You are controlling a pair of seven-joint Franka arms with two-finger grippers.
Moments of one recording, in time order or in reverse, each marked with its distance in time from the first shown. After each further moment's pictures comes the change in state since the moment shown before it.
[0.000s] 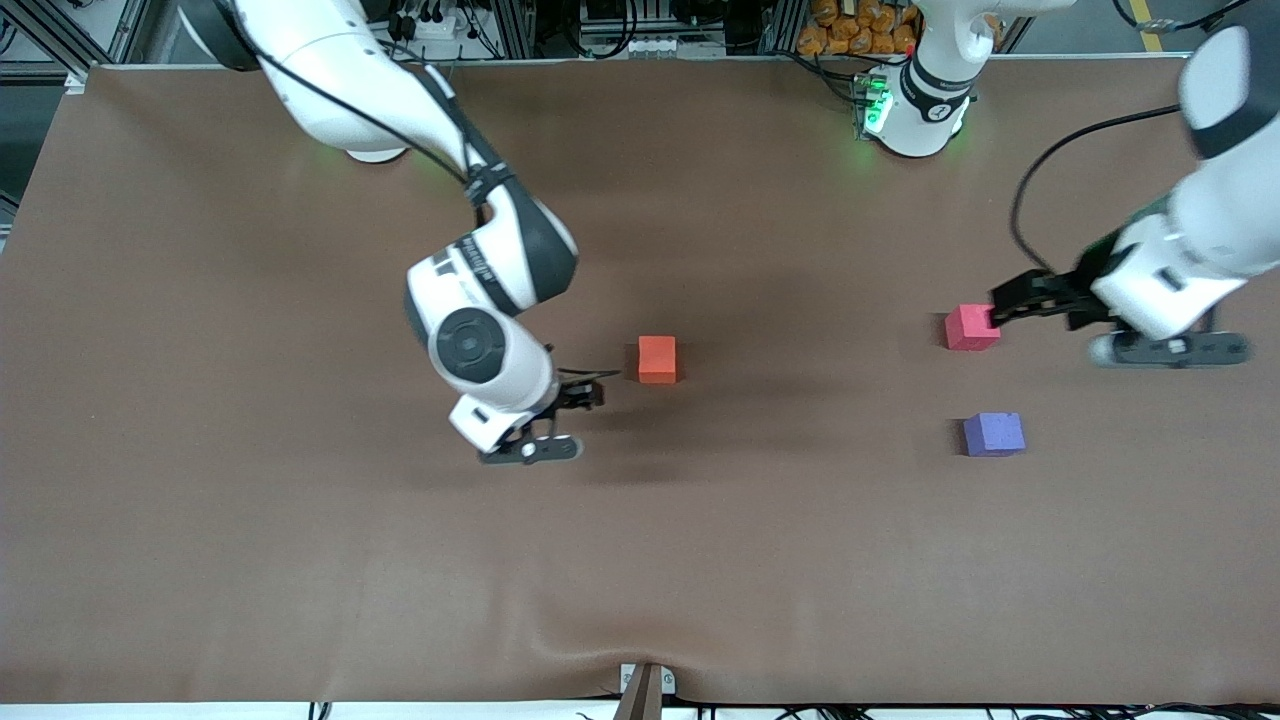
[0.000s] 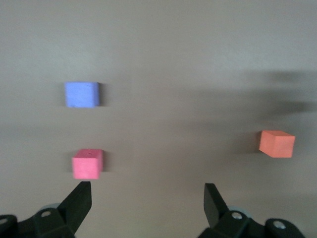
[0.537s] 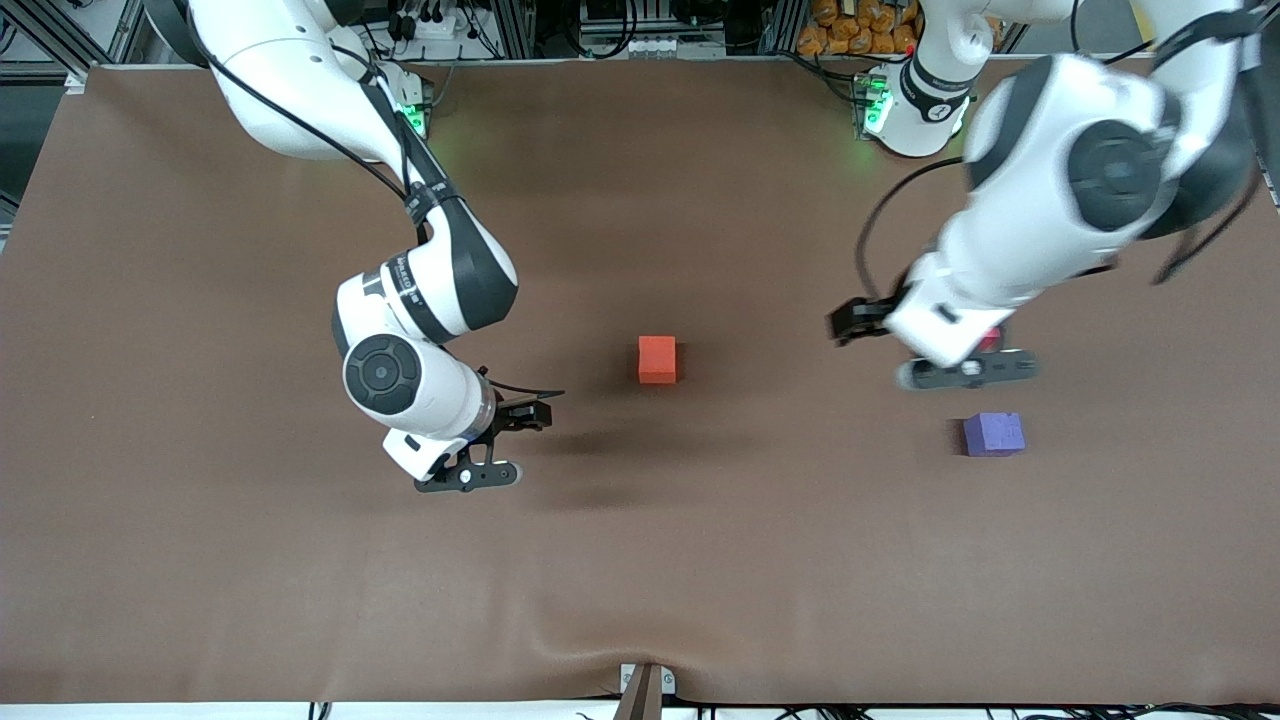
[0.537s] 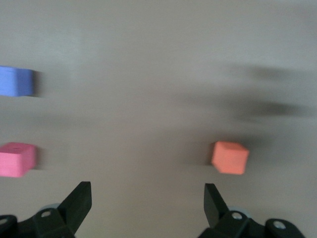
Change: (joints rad) left arm -0.244 0.159 -0.002 0.100 0.000 0.111 -0.334; right arm -0.072 -0.017 0.000 0.000 0.000 -0.011 -0.084
